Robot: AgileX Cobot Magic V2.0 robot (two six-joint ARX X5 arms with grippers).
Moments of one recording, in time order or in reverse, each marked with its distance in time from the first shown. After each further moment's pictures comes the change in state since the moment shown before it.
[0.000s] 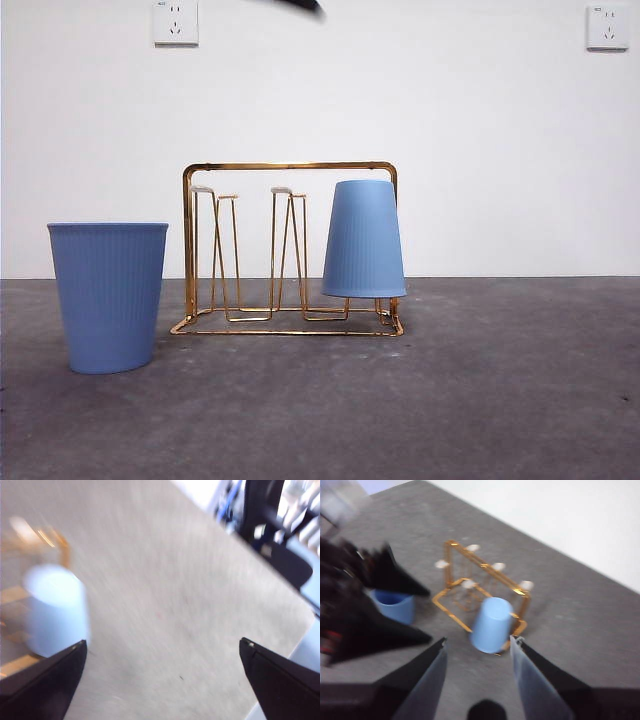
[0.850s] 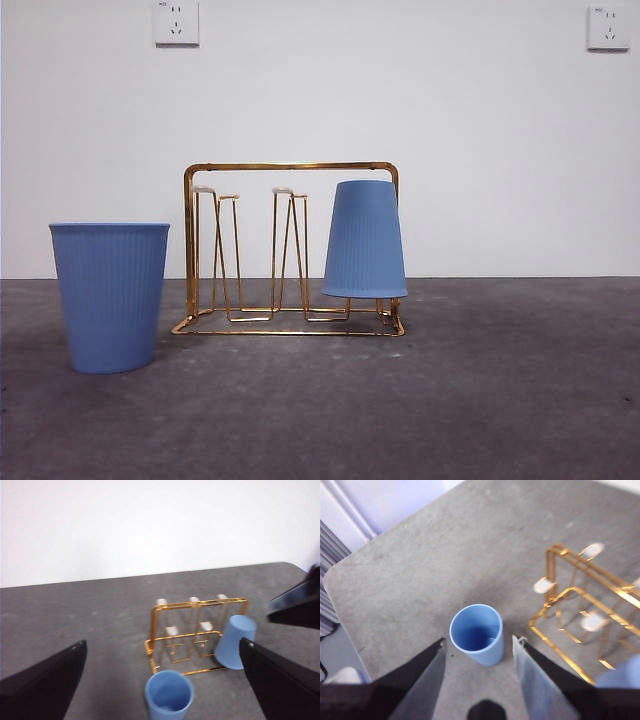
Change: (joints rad) left arm 0.008 -0.669 0.000 -0.542 -0.529 0.117; right arm 0.000 0.507 0.000 0.410 -0.353 0.185
